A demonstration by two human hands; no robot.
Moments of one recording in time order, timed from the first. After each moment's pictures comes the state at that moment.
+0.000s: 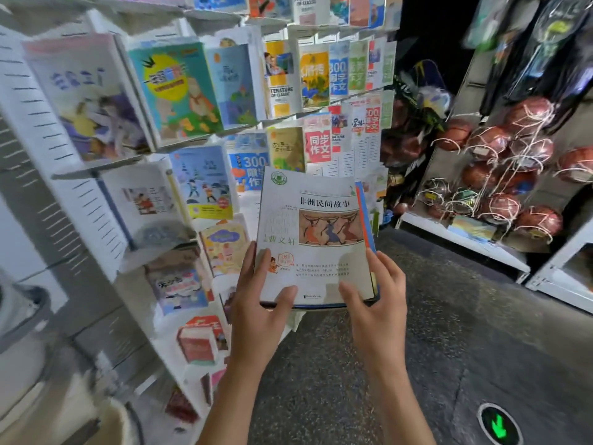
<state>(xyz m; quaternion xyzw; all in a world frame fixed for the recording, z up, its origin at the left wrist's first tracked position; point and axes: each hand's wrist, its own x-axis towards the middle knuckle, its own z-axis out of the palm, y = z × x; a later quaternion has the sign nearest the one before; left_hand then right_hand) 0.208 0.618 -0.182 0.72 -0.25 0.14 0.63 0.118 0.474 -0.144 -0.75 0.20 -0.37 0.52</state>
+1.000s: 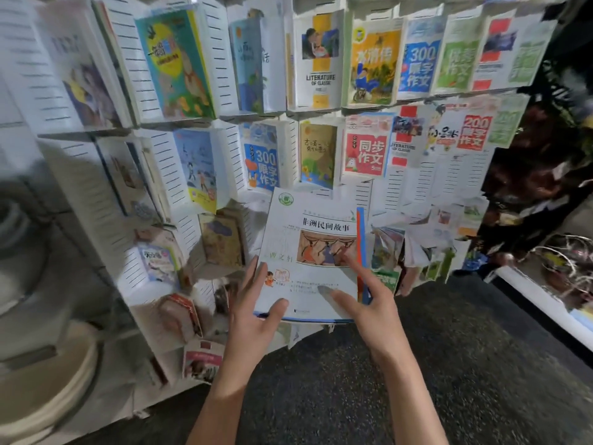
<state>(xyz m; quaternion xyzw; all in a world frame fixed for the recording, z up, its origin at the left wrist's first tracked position) 0.280 0.358 -0.242 0.79 -0.08 0.20 0.57 0.280 0.151 -0.188 -0.76 -0.02 -0.04 0.64</state>
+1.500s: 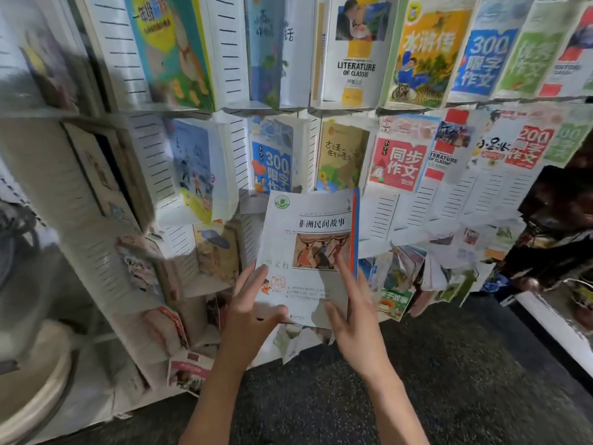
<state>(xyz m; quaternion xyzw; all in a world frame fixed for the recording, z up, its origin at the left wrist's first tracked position) 0.416 0.377 -0.278 0.80 0.01 0.12 0.59 0.421 0.178 -0.222 -0.86 -0.13 -0.04 0.48</state>
